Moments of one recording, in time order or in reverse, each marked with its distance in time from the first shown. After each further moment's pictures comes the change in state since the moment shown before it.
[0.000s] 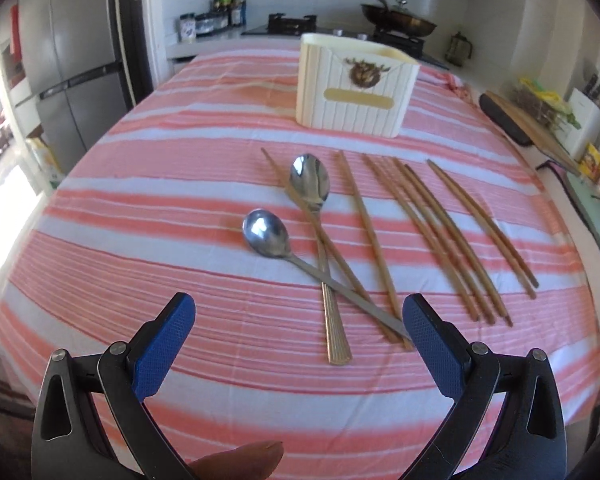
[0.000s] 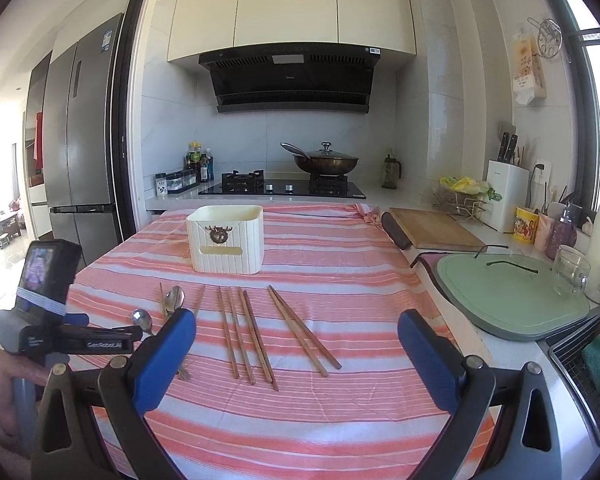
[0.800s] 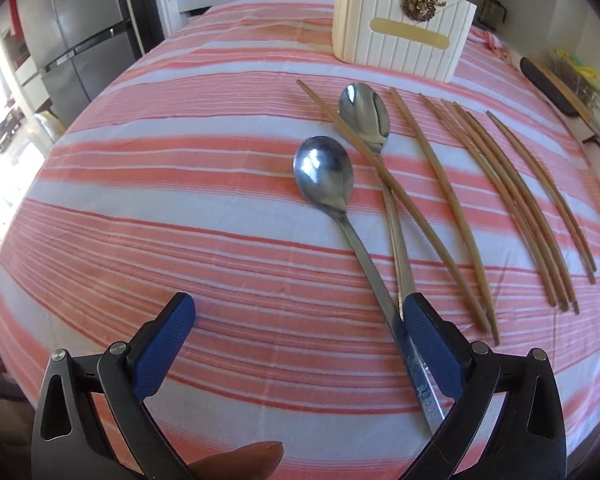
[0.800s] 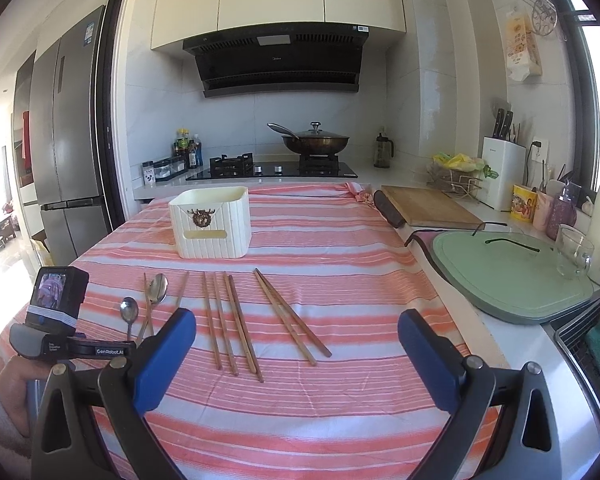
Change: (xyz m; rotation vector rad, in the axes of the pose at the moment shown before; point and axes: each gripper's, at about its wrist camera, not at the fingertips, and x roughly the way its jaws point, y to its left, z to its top) left arm 0.042 0.029 -0.008 0.008 0.140 0.075; right arm 0.027 -0.013 -0.008 0.031 0.069 -0.015
